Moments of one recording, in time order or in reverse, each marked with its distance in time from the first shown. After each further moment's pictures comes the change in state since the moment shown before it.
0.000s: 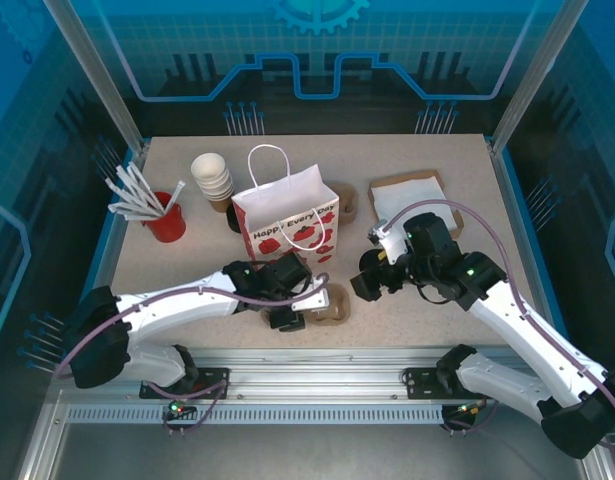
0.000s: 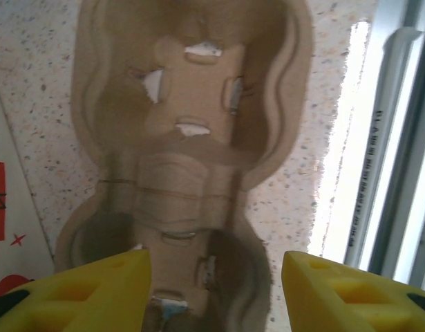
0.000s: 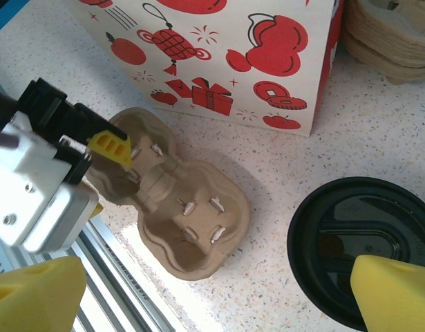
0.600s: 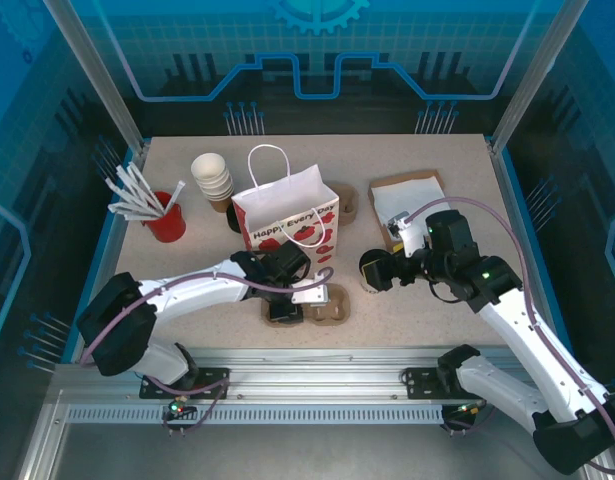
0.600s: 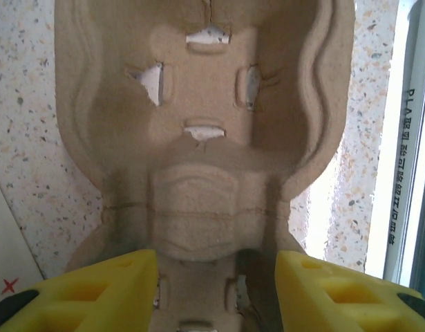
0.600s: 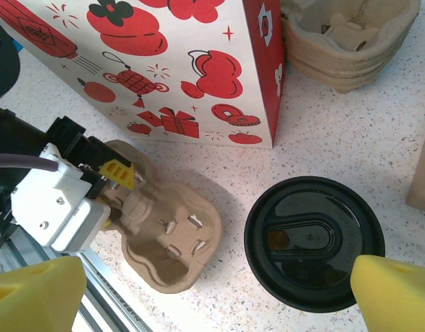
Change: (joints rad) left arm 0.094 0.117 0.019 0.042 0.104 0.183; right arm -0.146 -0.063 -0.014 0.006 -0.054 0.019
